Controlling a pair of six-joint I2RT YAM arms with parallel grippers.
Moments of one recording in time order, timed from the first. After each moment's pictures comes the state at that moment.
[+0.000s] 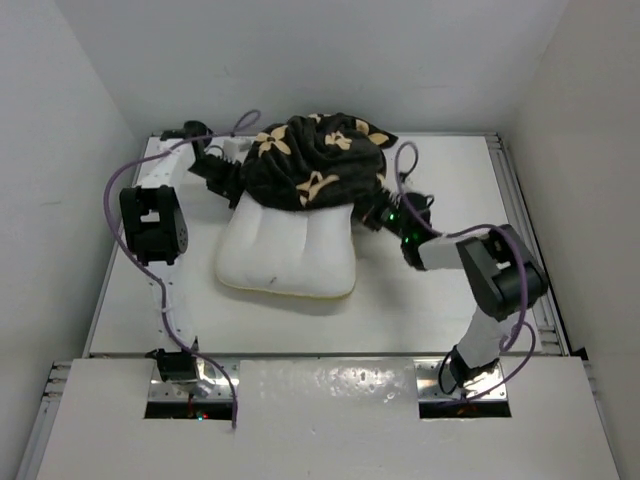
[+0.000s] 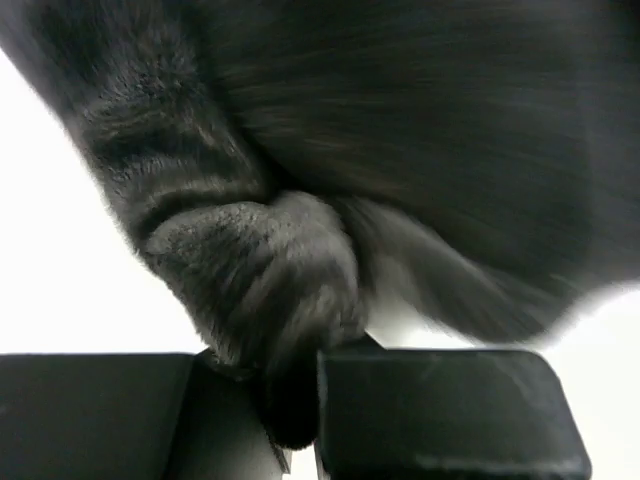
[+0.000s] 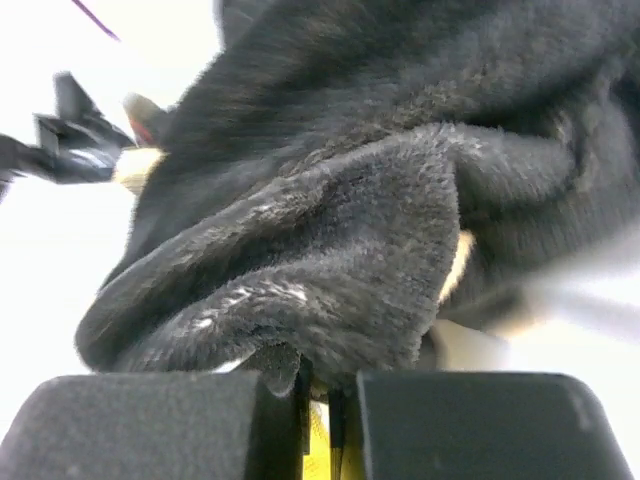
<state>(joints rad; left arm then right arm) 0.06 2.25 1.93 -1.05 0.59 0.65 0.37 1.79 0.63 0.93 -0.30 1.02</state>
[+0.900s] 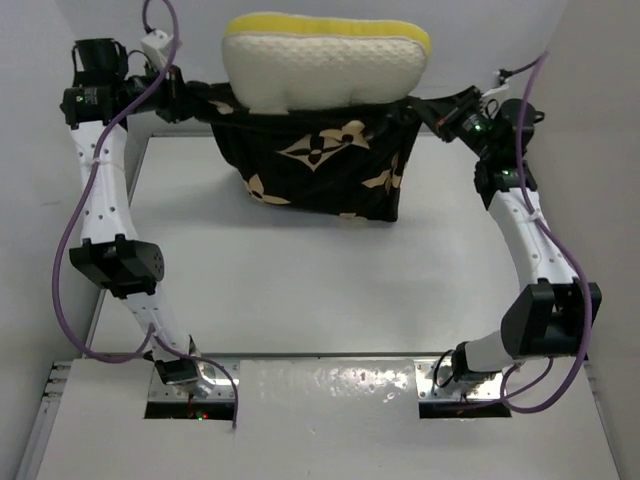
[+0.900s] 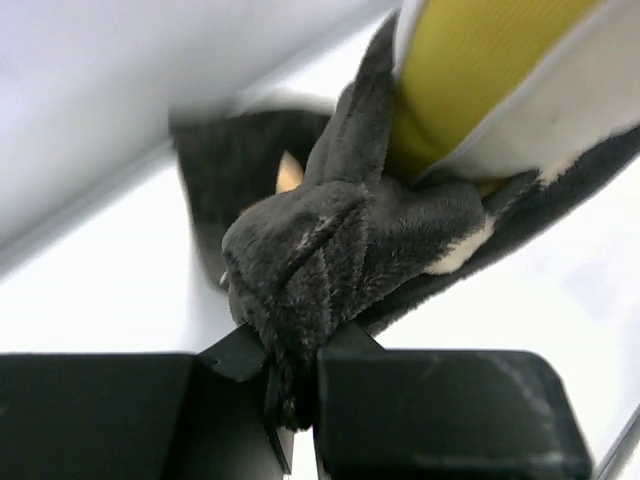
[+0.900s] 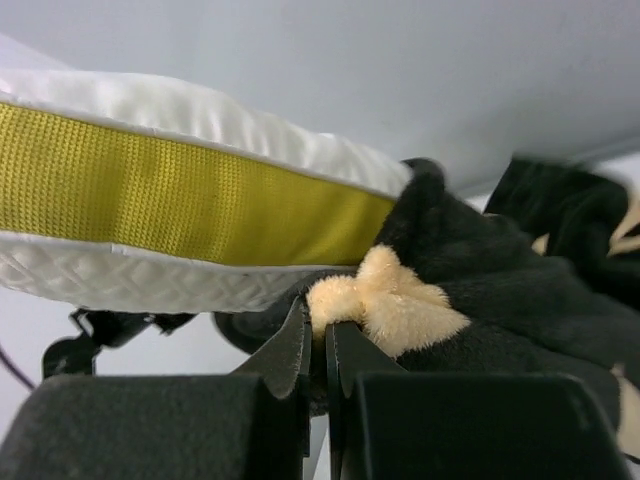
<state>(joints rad) 0.19 1.91 2.36 -1.10 0.85 0.46 0.02 1.49 1.31 0.25 -0.54 1.08</state>
